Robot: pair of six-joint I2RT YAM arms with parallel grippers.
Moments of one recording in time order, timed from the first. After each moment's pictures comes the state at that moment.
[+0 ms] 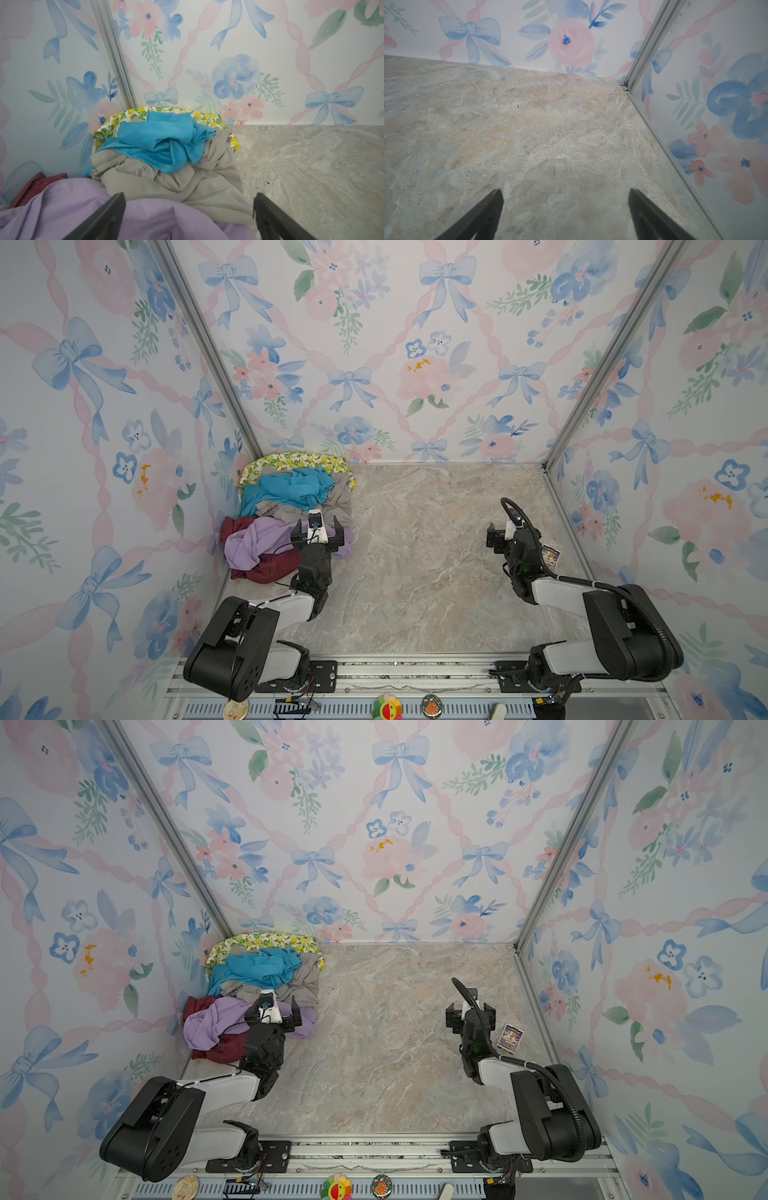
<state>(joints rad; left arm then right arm) -0.31 1.29 0.30 0.97 -0.52 0.07 0.20 1.40 0.41 0.67 0.35 -0.07</state>
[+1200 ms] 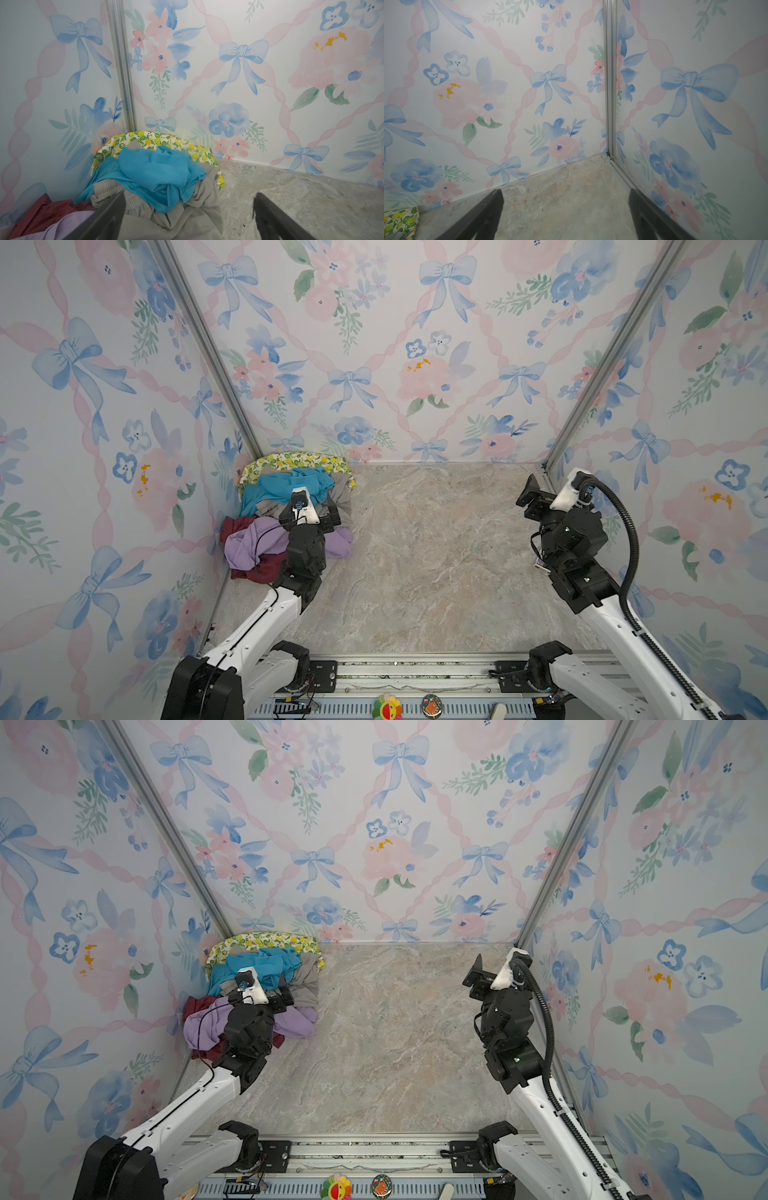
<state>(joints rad) -0.31 1.01 0.53 0.50 -0.52 -0.06 0.35 0.85 0.85 0.02 0.61 0.15</state>
